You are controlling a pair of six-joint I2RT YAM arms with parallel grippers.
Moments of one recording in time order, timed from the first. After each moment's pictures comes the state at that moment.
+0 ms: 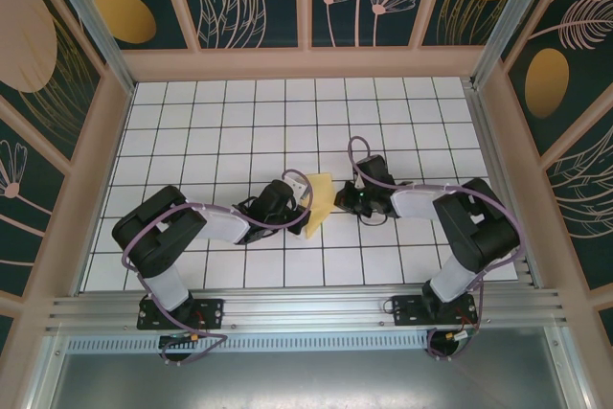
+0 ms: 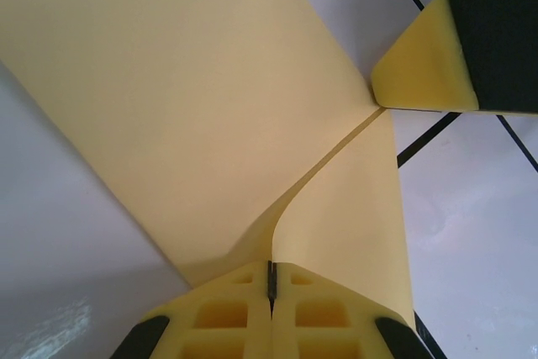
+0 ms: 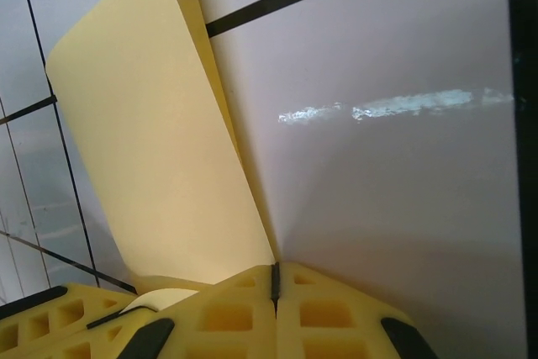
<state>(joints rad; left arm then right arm) -0.82 1.73 0.63 0.36 0.13 -0.40 0.53 1.62 0.67 0.02 -0.36 0.83</state>
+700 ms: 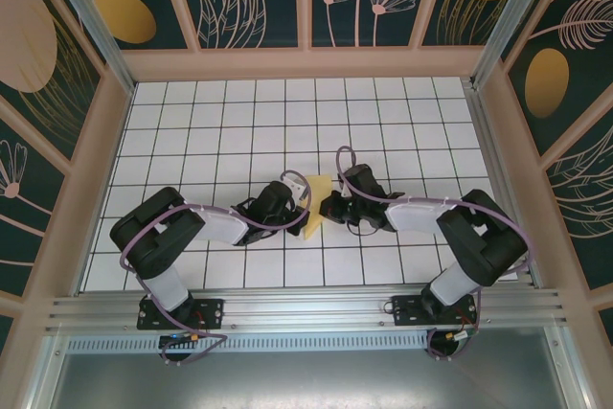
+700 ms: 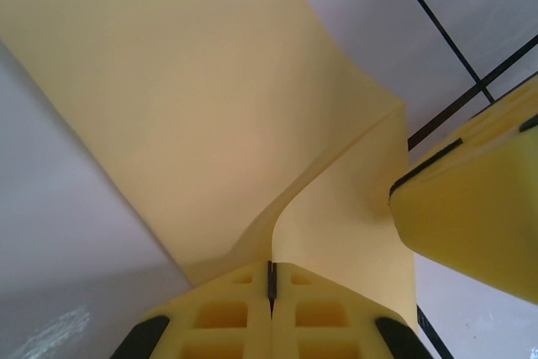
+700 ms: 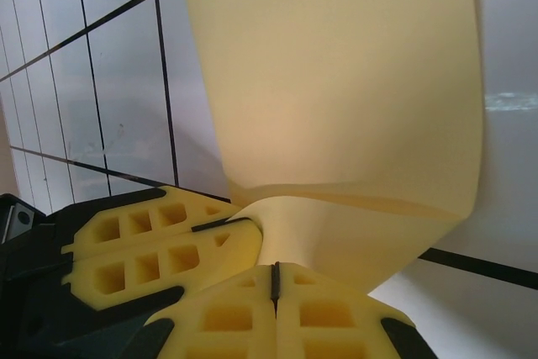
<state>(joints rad) -0.82 1.72 0.61 0.36 0.13 -0.41 0.68 1.57 0.62 0.12 -0.37 0.92</state>
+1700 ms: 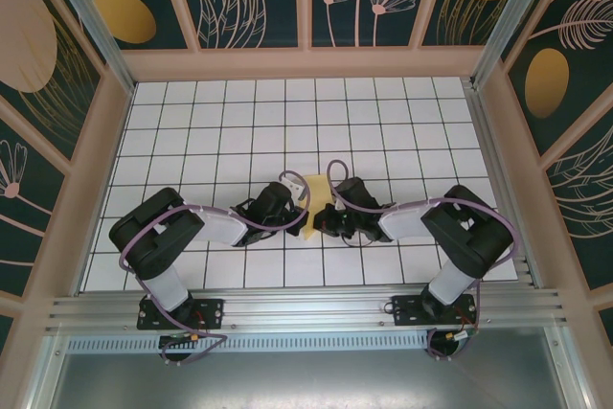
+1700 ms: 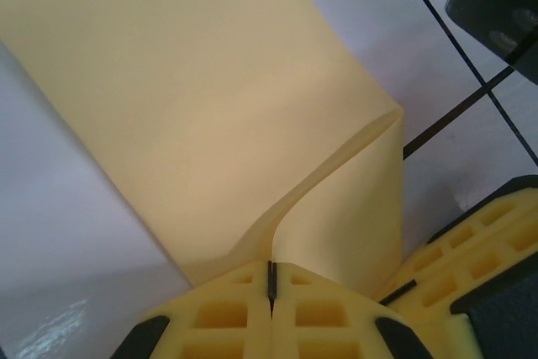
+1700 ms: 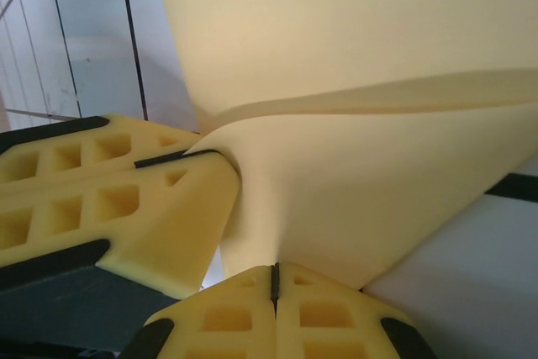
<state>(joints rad) -0.82 1.71 0.60 0.37 0.12 -0.42 0.76 1.64 0.54 0.28 -0.41 1.01</state>
